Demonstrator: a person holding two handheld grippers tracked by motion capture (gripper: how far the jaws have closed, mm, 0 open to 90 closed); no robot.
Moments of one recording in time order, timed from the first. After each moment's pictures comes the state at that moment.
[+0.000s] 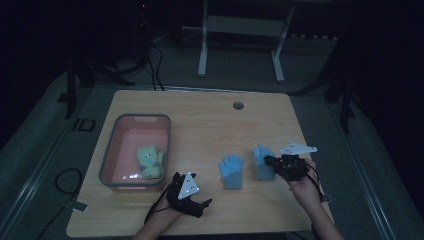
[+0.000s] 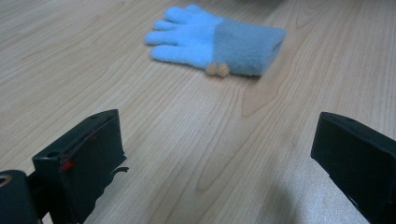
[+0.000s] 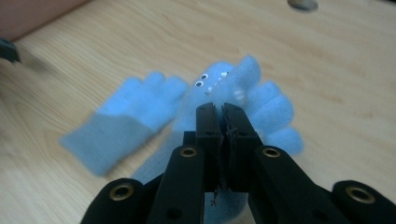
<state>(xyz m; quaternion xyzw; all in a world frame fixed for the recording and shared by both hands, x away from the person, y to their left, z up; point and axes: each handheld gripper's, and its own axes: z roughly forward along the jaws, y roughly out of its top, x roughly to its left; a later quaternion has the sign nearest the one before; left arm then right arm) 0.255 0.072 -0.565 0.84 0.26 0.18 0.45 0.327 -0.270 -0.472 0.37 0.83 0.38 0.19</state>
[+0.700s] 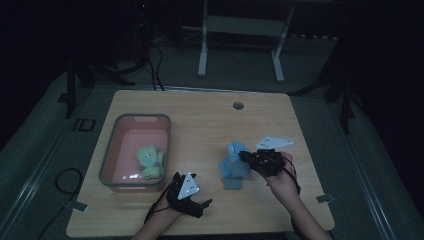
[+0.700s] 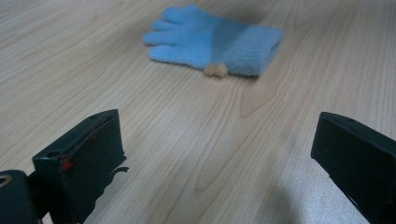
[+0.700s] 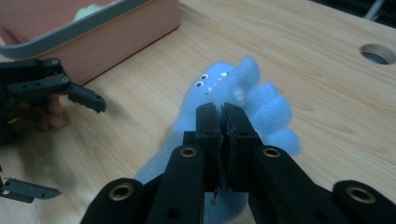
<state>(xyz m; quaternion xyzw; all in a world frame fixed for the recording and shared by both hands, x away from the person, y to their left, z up) 0.255 0.072 -0.565 0.84 0.25 0.18 0.45 0.325 -0.198 -0.453 0.32 0.84 0.42 0.15</state>
